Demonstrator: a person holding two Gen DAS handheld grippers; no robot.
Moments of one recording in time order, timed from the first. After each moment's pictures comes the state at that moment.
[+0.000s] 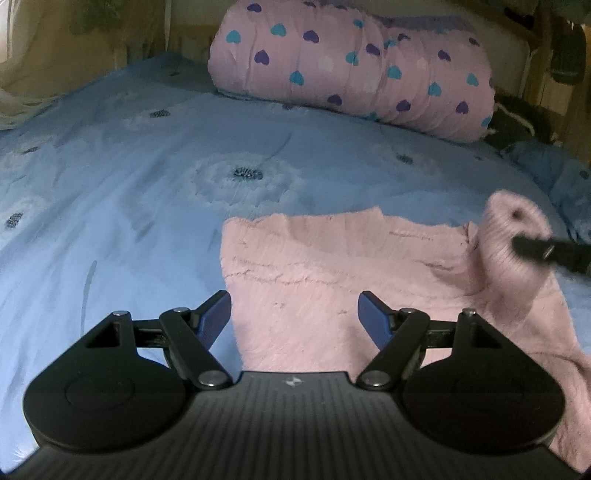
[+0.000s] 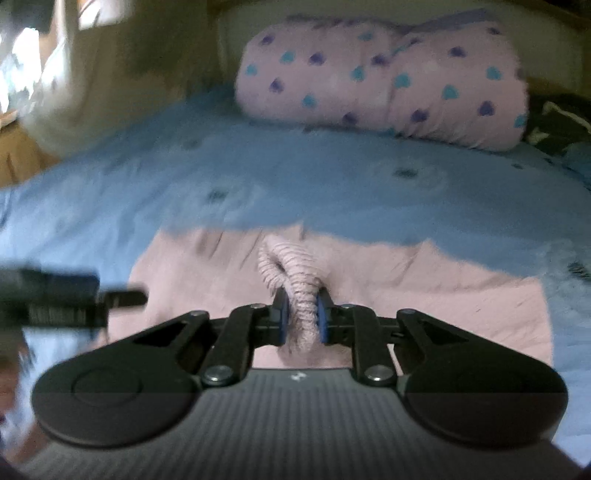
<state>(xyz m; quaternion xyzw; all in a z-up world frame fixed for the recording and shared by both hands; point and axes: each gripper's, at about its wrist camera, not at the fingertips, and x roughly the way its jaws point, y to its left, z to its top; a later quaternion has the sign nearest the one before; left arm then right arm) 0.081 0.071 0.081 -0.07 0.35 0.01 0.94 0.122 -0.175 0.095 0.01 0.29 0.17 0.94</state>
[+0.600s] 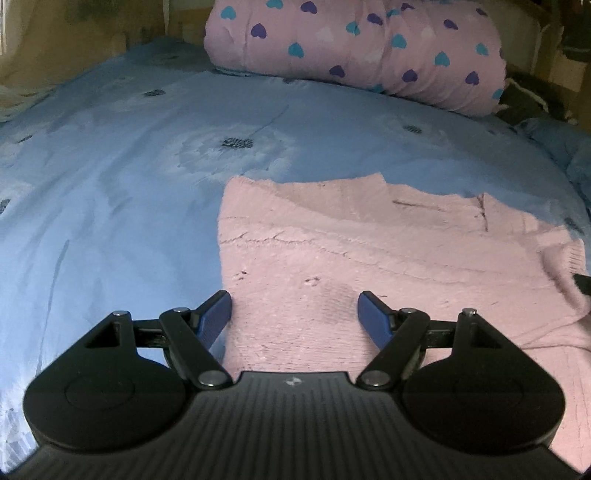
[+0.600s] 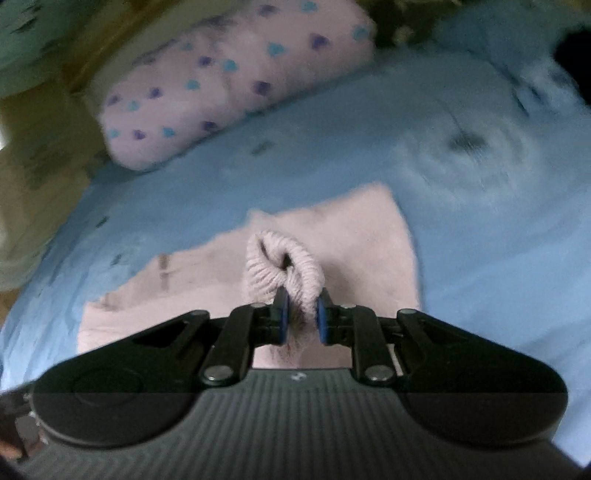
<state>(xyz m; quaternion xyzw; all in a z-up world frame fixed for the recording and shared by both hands) 0.106 0.044 0.045 -0.05 0.38 0.03 0.92 0.131 -0.321 0.022 0.23 0.35 0.04 0.91</state>
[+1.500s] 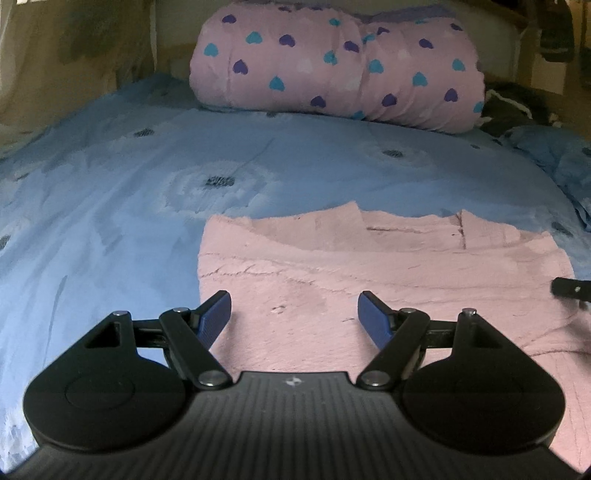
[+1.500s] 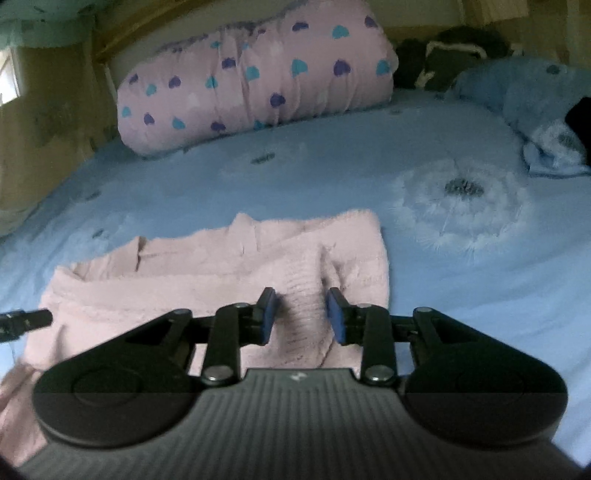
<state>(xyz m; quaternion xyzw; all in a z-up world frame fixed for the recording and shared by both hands) 0.094 0.020 0.060 -0.02 0.33 0.02 0.95 0.131 -0.312 0.020 0.11 0.31 0.07 0.94</state>
